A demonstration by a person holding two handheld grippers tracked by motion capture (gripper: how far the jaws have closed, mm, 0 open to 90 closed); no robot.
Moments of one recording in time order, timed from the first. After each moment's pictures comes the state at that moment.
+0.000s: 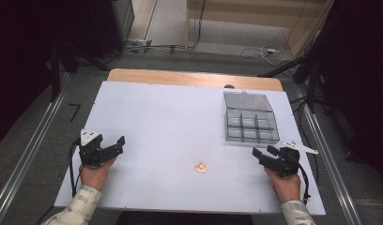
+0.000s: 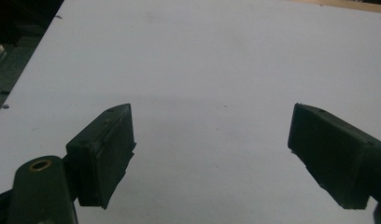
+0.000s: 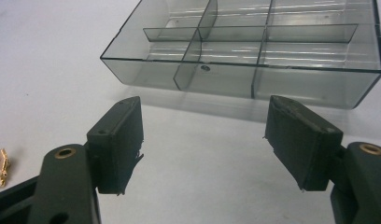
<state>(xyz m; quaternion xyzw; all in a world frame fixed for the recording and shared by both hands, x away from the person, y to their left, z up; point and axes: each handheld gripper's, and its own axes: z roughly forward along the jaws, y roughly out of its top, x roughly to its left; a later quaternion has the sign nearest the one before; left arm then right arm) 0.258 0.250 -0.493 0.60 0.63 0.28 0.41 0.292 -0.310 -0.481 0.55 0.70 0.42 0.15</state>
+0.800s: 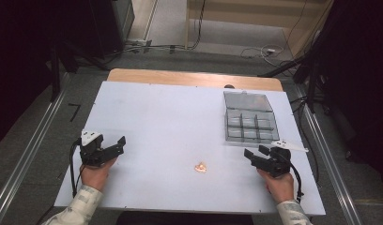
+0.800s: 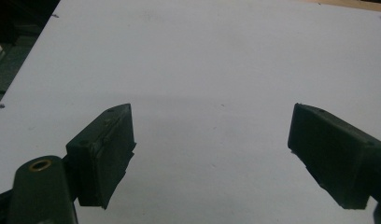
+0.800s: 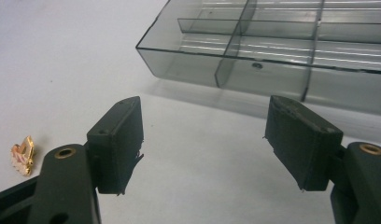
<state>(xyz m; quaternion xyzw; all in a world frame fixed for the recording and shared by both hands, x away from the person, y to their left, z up) 0.258 0.248 -0.493 0.60 0.63 0.28 0.41 0.292 -0.287 -0.482 0.53 0.73 0.42 0.14</state>
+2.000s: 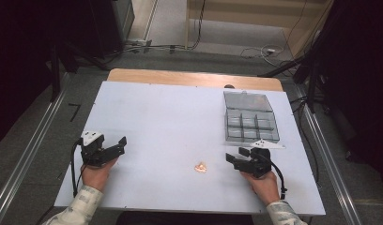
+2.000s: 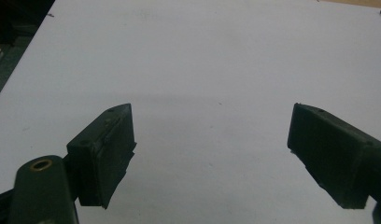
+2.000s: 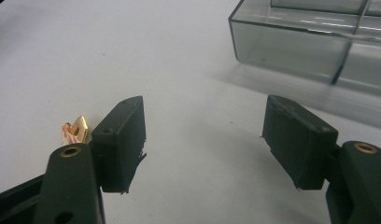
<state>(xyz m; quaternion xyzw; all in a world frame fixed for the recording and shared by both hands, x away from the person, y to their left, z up) 0.259 0.245 -0.494 0.61 0.63 0.28 0.40 0.296 -0.241 -0.494 0.48 0.77 0.42 0.08</state>
